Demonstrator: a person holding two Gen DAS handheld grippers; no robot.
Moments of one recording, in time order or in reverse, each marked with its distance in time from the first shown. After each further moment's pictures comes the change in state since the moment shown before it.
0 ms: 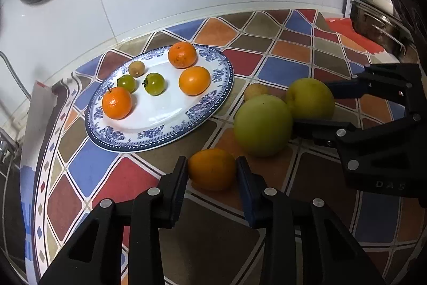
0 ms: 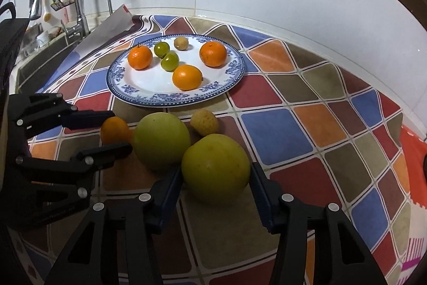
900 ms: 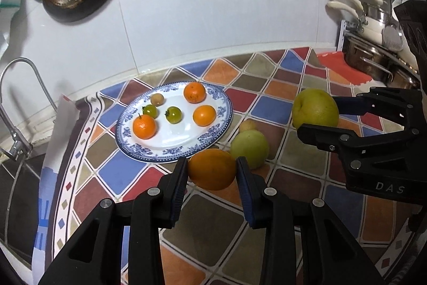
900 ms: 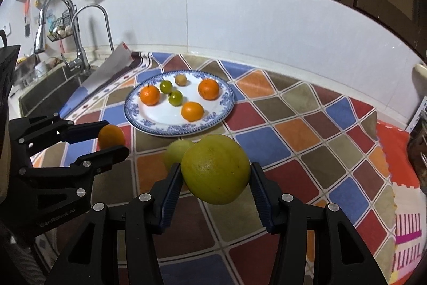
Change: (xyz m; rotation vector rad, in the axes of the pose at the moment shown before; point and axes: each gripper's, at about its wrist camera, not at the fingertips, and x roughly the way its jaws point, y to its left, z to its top) left arm -0.078 0.005 0.000 -0.047 -0.152 0.010; right arm -0.073 0.015 0.002 0.097 -0.131 -0.045
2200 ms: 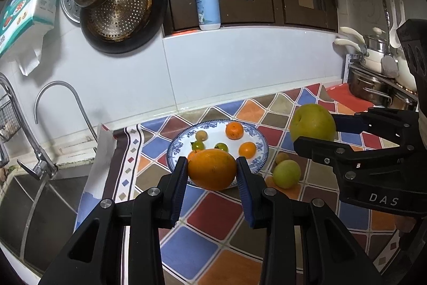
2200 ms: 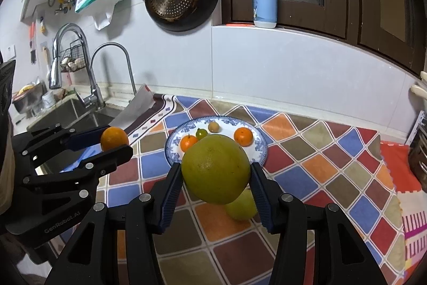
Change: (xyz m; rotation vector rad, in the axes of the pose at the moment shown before) left arm -0.063 0.076 0.010 0.005 -0.177 0.037; right arm -0.036 0.074 0.041 0.054 -0.167 0.003
